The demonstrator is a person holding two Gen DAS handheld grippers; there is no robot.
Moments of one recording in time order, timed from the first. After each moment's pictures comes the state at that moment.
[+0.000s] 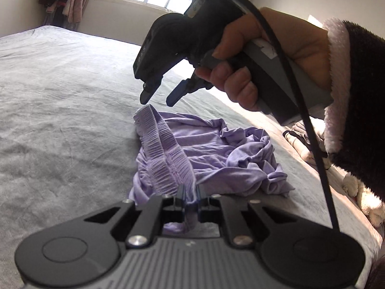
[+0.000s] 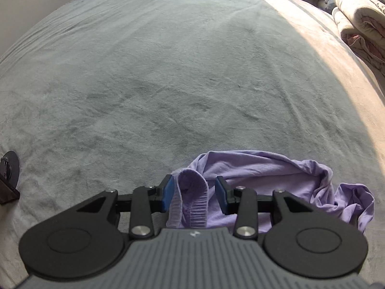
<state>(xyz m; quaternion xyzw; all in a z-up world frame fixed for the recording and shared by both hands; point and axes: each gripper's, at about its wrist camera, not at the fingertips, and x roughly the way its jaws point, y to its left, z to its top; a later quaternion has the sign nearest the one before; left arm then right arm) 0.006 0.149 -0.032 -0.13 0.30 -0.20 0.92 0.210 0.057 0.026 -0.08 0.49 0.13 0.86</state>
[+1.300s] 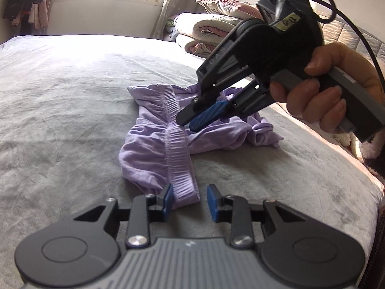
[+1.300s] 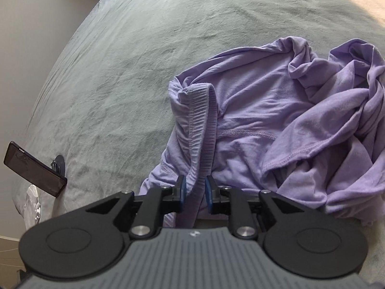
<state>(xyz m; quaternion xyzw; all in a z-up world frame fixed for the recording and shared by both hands) -0.013 0.135 -0.045 -0.05 0.33 -0.26 0.91 0.134 -0.063 -0.013 0.17 0.56 0.18 0.79</state>
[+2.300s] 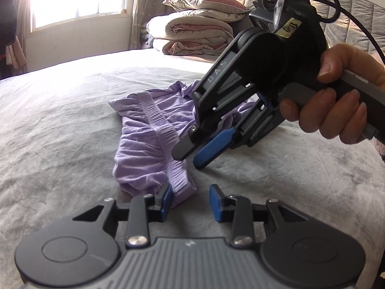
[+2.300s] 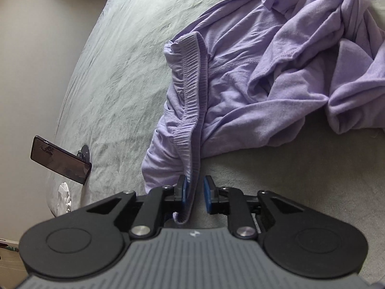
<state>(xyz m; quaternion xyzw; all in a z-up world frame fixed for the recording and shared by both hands) -0.027 0.114 -0.046 0.07 0.29 -0.29 0.91 0.093 -0.086 -0.046 0.28 0.56 0.21 0.75</state>
